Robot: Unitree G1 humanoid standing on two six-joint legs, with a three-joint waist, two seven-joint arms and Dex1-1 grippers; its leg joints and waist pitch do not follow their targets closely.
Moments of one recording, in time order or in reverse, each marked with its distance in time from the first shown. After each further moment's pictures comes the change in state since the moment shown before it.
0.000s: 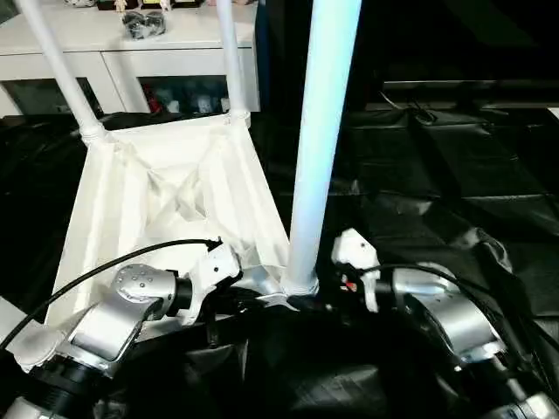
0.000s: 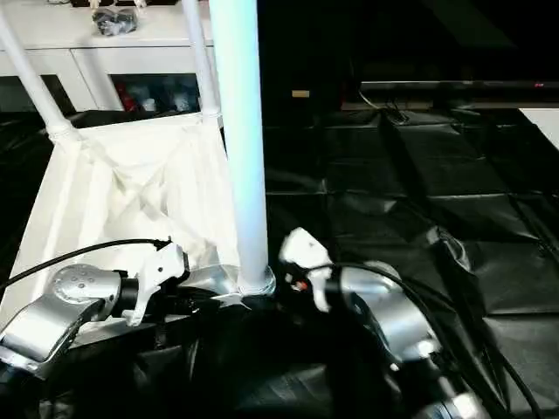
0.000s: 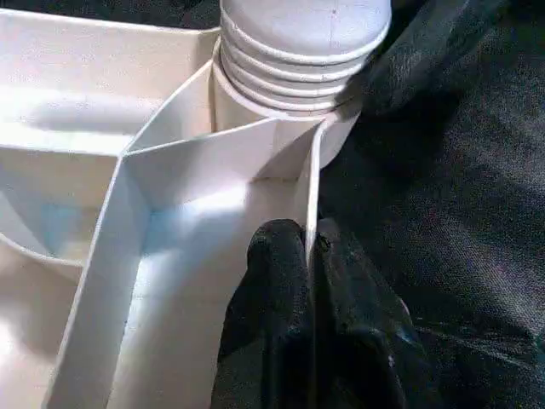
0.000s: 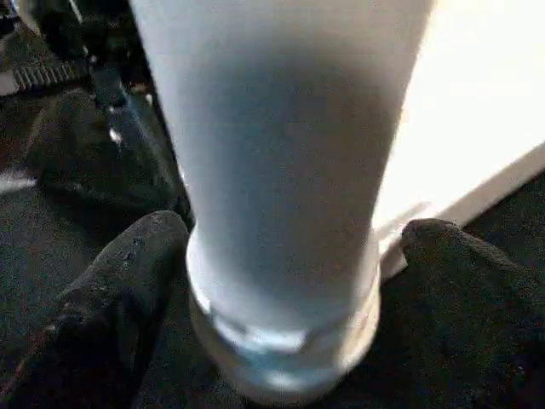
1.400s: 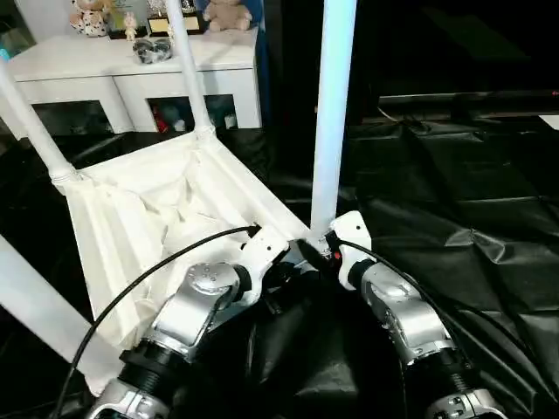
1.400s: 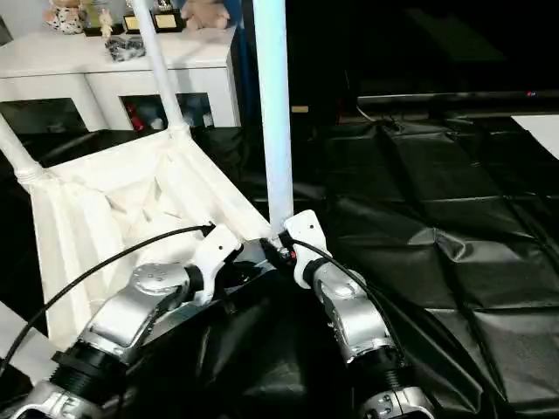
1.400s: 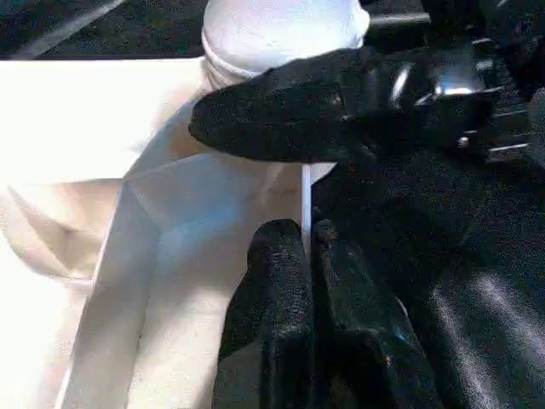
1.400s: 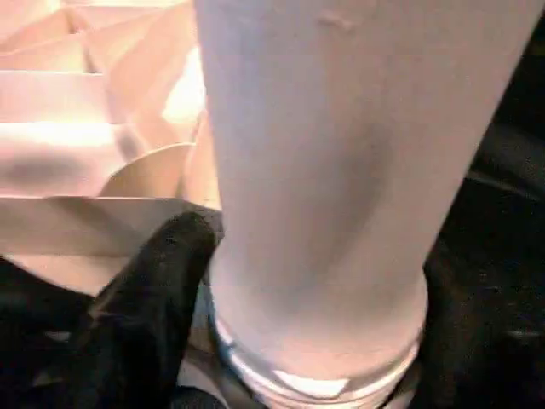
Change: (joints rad) left arm -0.100 -0.330 -0.004 0.177 0.134 0.056 0.358; right arm -0.021 0.241 -0.139 0.209 -0.094 -0.035 -0.543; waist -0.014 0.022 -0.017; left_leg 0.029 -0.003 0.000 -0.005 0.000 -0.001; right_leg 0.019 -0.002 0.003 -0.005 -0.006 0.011
